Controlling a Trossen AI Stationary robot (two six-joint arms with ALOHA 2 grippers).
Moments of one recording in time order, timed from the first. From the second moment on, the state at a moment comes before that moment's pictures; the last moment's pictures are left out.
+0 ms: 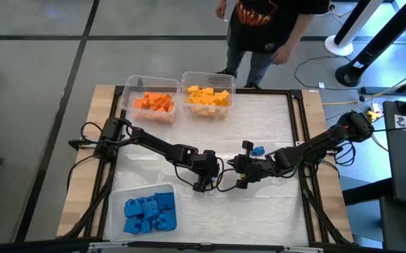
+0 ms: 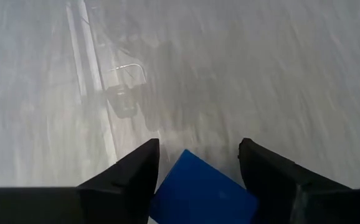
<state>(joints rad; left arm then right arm) -0.15 2.04 1.25 -0.13 0.01 0.11 0.41 1.43 0.84 -0.21 0.54 0.25</state>
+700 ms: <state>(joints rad) -0.15 1.97 1.36 -0.25 0.00 0.01 0.41 1.44 0.84 -0.23 0.53 0.25</state>
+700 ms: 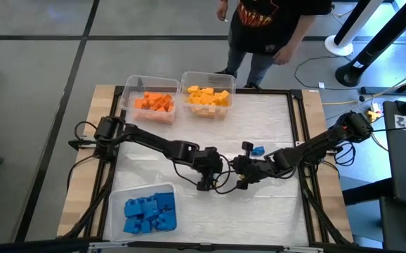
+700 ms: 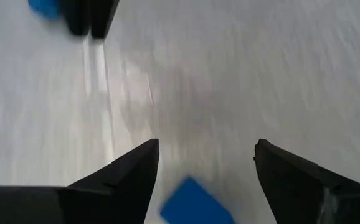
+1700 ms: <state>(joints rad) -0.18 1.98 1.37 -0.45 -0.12 -0.47 0.41 1.44 0.84 -0.24 0.53 0.25</state>
